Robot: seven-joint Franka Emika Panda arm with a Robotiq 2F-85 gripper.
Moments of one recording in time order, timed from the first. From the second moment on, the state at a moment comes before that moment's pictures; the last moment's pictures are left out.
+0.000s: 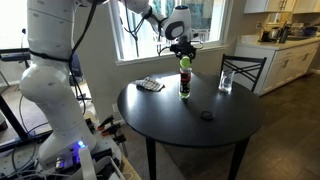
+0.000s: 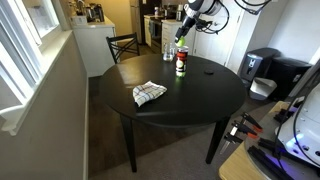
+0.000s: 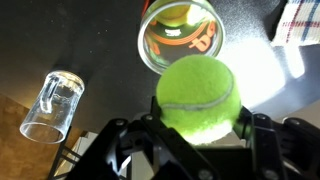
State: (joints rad) arm -0.21 0.35 0.17 -1.80 0.23 2.55 -0.57
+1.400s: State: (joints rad) arm -0.21 0.27 0.12 -1.93 0.29 2.62 -0.64
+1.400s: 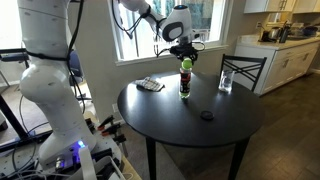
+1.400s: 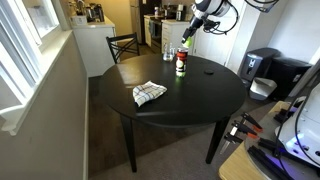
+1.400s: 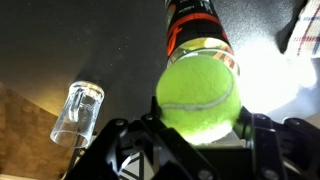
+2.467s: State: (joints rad) arm -0.19 0.31 0.13 -1.95 0.29 2.76 -0.64
